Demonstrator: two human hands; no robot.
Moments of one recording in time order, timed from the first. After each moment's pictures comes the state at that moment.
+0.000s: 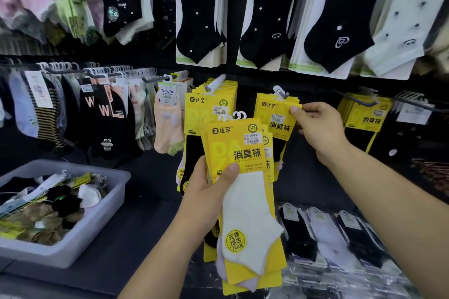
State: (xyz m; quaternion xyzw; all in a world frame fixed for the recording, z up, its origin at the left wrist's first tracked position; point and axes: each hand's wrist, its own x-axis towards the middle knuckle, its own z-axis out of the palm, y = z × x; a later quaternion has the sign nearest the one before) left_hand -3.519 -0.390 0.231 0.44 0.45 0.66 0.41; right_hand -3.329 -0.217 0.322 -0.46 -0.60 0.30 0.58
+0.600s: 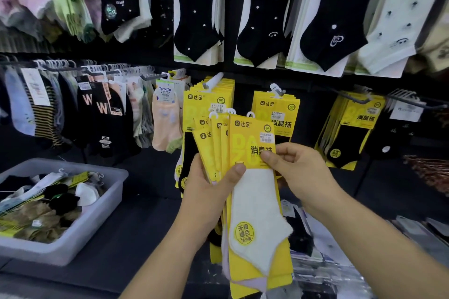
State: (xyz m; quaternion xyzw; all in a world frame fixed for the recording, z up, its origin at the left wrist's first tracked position) left_hand -3.509 -0.393 0.232 0.43 0.42 0.71 0.37; right_hand -3.340 -0.323 0.279 -0.38 -0.66 0.45 0.47
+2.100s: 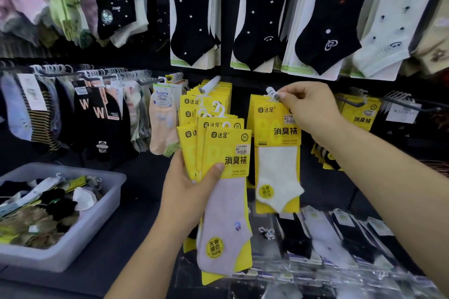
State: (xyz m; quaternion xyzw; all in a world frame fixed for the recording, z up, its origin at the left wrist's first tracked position) left_hand -3.534 -0.395 0.238 0.45 0.47 0.71 0.27; right_hand -3.340 -0.250 0.374 -0.43 -0.71 0.20 0.51
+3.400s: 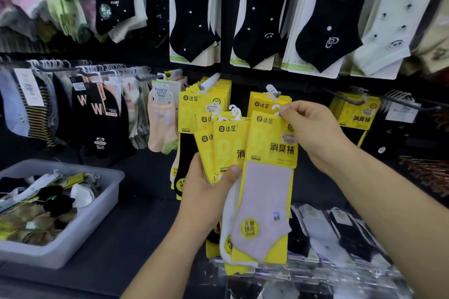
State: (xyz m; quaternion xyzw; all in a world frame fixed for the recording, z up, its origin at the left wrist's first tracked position) left_hand -3.504 -0.386 0.230 0.44 0.47 0.70 0.32; right_hand -3.334 -0.286 0.345 -0.40 -0.66 0.39 0.50
